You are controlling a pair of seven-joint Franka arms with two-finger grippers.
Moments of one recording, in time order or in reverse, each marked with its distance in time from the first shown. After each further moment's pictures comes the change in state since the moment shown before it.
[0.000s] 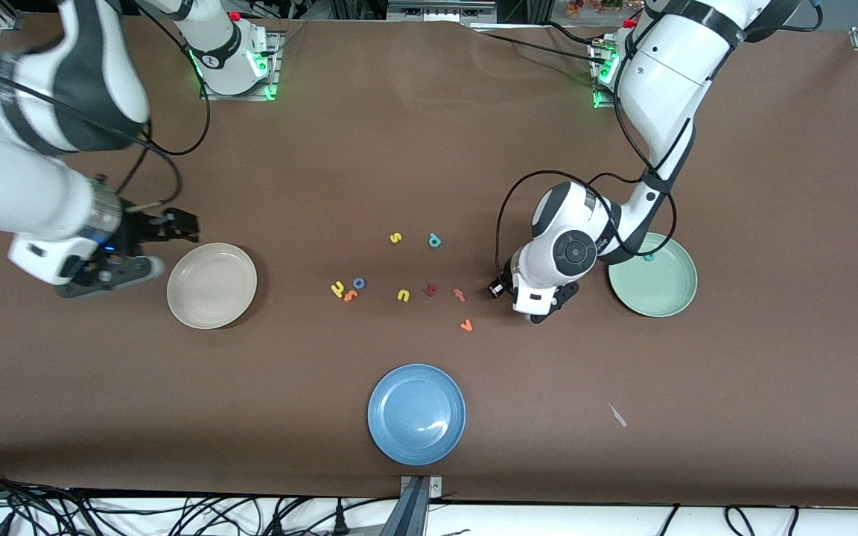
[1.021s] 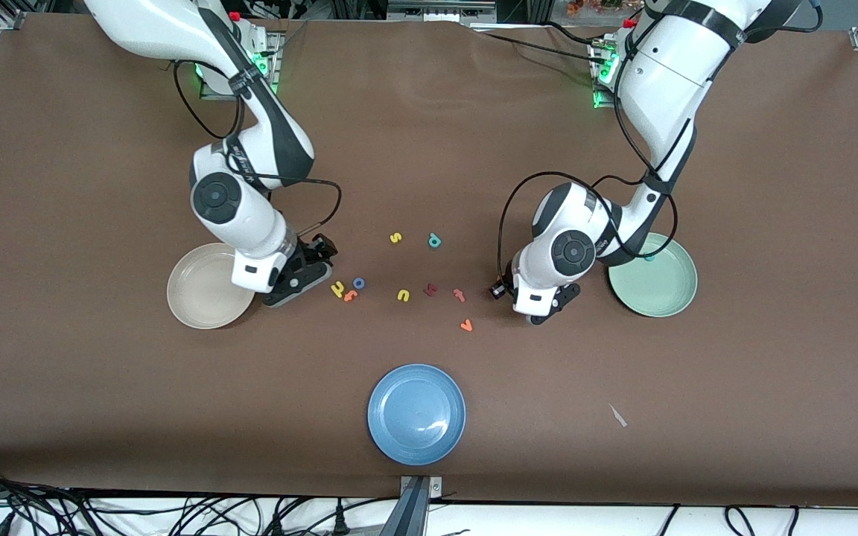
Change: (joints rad) left arm 0.006 -0.005 0.004 0.012 0.031 -0.013 0.008; right arm 0.014 0.173 0.261 -0.313 -0.052 0.676 -0.001
